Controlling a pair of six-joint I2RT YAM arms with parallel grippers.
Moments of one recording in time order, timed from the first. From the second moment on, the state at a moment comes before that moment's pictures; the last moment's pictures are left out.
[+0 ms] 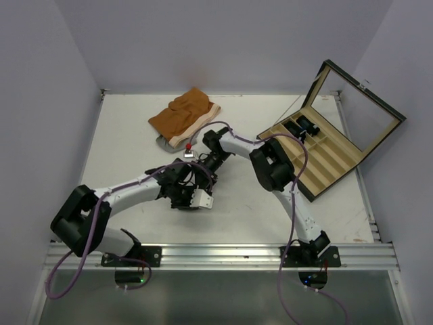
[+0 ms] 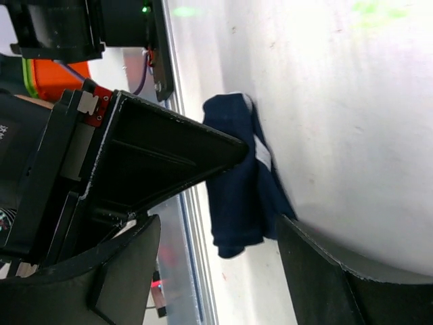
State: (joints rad) left arm -0.66 1.41 0.69 -0.53 0.37 1.05; right arm 0.69 2.52 1.95 -1.14 -1.16 -0.32
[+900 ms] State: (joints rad) left arm -0.44 1.96 1.21 -1.06 0.68 0.92; right arm 0.51 1.56 1.21 -0.54 -0.68 -0.44
